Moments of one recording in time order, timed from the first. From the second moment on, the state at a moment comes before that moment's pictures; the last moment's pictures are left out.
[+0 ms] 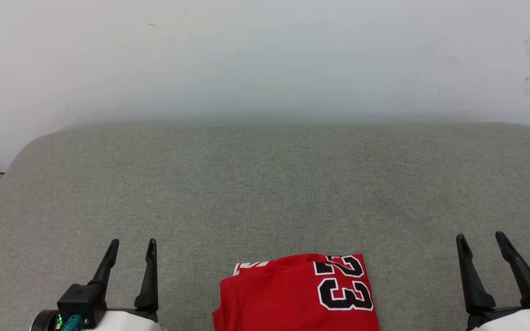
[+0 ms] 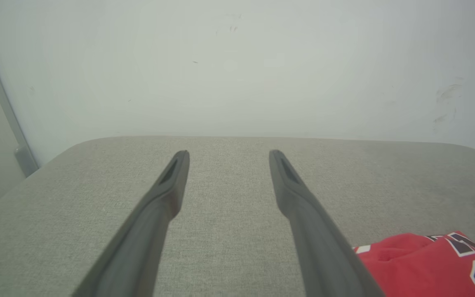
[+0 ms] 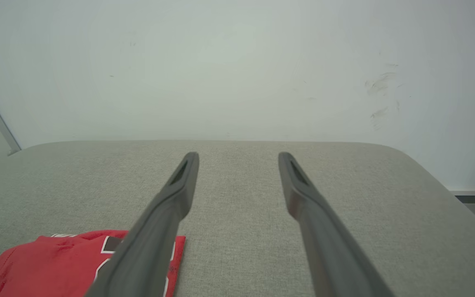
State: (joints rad) left arm 0.08 0.23 -0.13 0.05 -0.29 0.05 -0.26; right arm 0.20 -0.07 -0.09 -0.26 0.17 0.13 0.03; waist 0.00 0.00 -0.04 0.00
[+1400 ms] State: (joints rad) left arm -0.10 0.10 -0.07 0.04 -0.22 -0.08 -0.26; right arm 0.03 -0.25 0.12 0.05 0.76 0.13 0.59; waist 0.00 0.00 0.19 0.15
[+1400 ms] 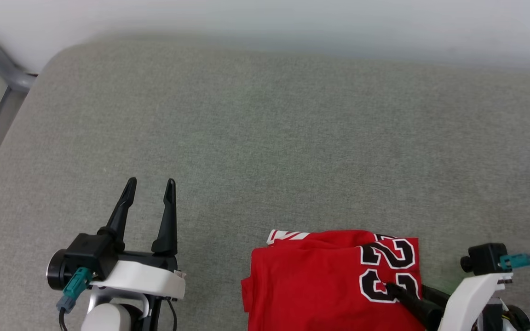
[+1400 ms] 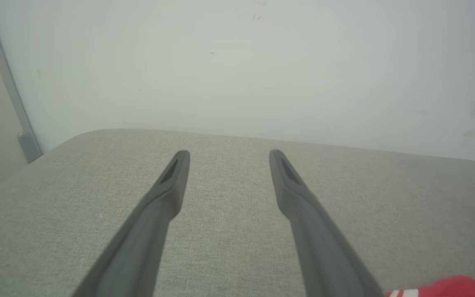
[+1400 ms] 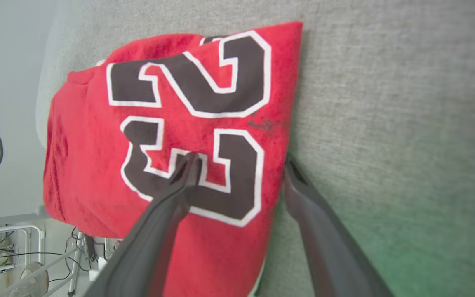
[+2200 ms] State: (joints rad) left arm -0.08 0.07 0.00 0.05 -0.16 -0.11 -0.26; right arm -0.05 -0.31 0.22 0.12 0.71 0.13 0.54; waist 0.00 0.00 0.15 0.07
